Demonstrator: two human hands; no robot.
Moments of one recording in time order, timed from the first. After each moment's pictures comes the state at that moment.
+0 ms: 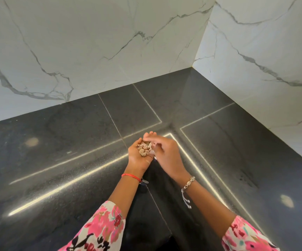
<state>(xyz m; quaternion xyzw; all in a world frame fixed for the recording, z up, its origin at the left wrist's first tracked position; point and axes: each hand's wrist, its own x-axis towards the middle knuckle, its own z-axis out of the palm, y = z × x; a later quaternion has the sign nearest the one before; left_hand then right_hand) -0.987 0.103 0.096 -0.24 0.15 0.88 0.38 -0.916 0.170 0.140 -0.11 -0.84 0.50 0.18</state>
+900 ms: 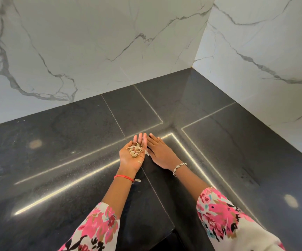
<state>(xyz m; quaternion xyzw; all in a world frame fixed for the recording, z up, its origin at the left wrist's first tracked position) -0.982 0.068 0.104 -0.27 0.07 0.90 0.33 -0.944 0.195 0.065 0.03 -0.98 0.20 -0.04</state>
